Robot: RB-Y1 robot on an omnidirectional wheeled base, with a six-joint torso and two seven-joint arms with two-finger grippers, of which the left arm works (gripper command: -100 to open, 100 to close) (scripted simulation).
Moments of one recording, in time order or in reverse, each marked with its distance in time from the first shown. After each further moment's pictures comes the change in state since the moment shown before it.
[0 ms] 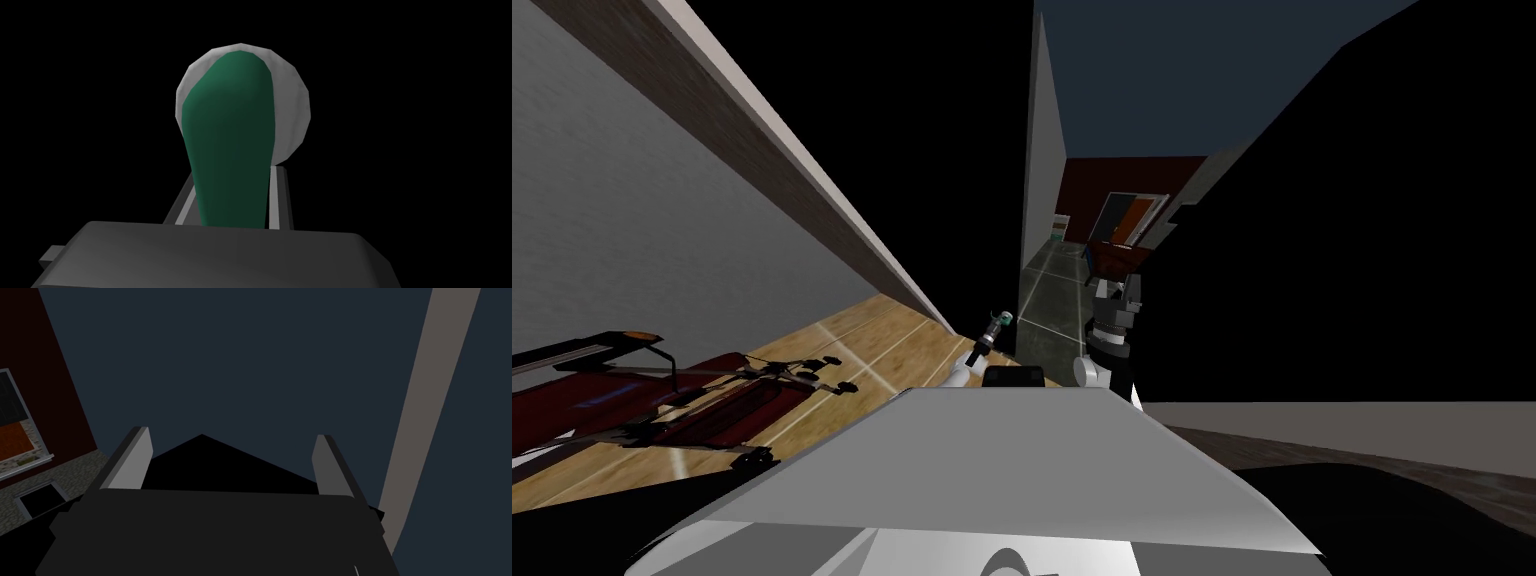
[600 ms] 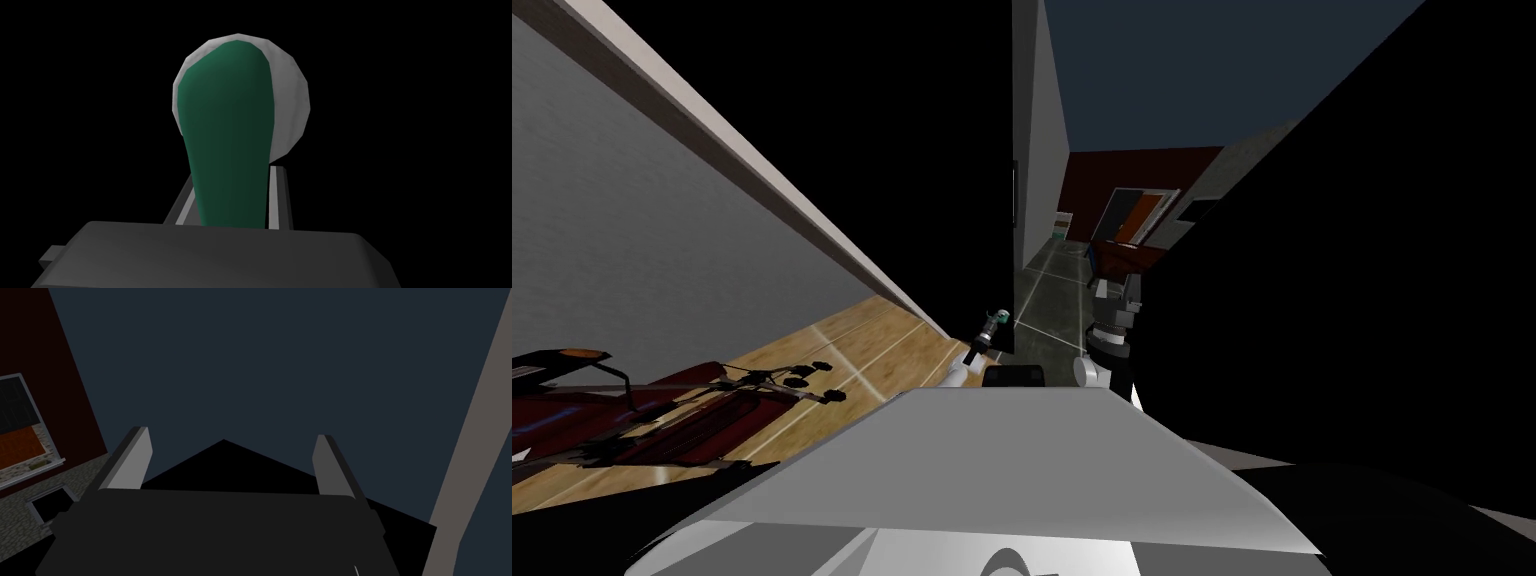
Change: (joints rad) arm 0.017 0.014 0.044 -0.048 0.020 0.030 -0.018
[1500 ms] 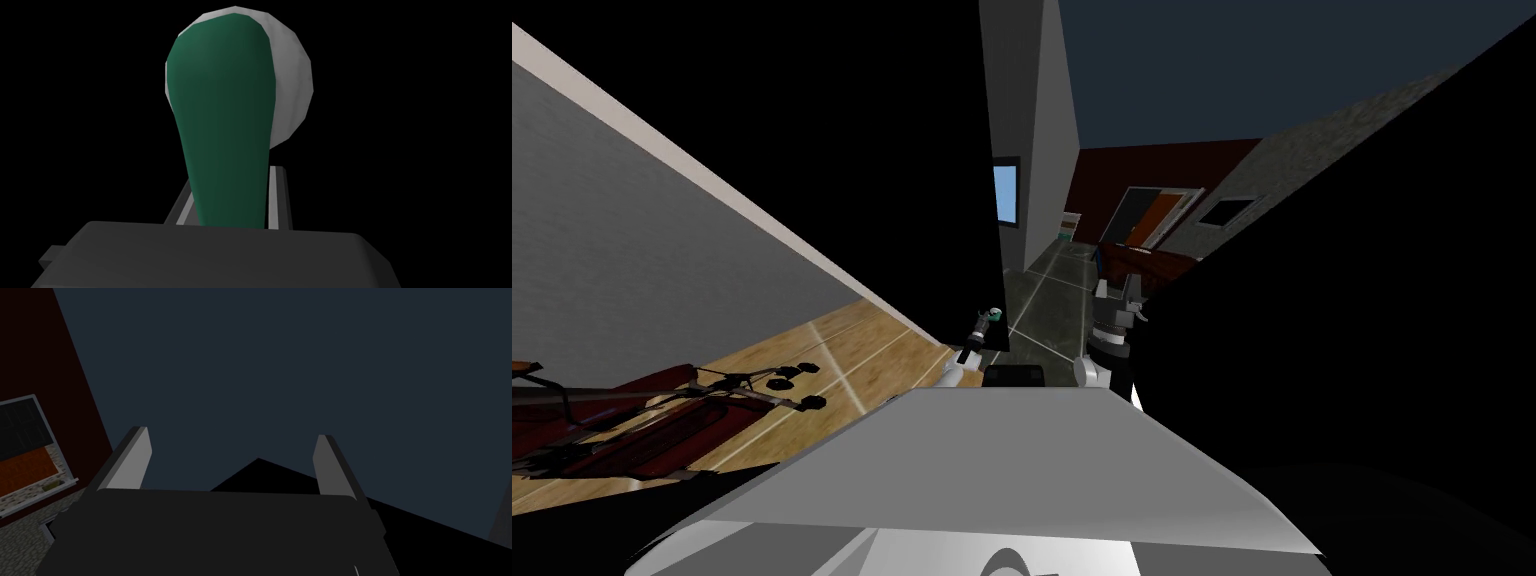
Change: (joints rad) arm 0.010 0.012 0.113 -0.018 0.054 0.022 -0.045
